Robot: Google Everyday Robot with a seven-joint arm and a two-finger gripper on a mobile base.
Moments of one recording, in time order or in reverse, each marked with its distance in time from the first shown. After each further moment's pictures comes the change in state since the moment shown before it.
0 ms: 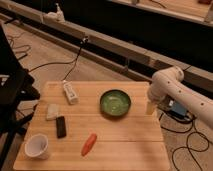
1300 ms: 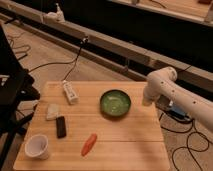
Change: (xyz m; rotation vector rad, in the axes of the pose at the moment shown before) arm -0.025 -0.008 0.026 0.003 0.007 -0.039
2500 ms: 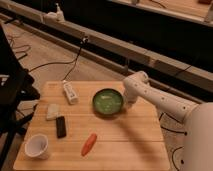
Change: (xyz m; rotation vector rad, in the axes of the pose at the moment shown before) arm -0.103 0.014 0.073 -0.088 -0.020 -0.141
